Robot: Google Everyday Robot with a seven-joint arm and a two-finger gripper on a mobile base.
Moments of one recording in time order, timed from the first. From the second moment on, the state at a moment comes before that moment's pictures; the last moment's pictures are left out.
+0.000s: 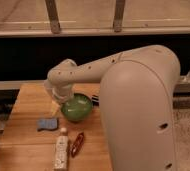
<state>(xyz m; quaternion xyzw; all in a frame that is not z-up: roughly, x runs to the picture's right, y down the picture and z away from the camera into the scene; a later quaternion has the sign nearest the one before) -0.185 0.090 0.770 -0.32 0.00 0.30 0.90</state>
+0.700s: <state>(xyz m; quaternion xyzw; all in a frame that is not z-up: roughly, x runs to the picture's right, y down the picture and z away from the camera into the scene) -0.259 0.105 0.766 -0.34 -0.04 0.22 0.91</state>
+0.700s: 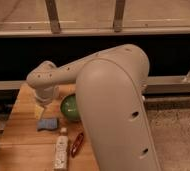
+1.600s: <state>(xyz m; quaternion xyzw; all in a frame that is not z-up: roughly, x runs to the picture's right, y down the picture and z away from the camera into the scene) -0.276 0.139 0.797 -0.36 -0.02 0.20 0.91</state>
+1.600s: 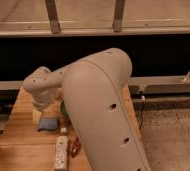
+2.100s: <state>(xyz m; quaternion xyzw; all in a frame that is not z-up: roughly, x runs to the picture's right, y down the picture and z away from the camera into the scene) -0.282 0.166 0.816 -0.38 0.00 0.20 0.90</state>
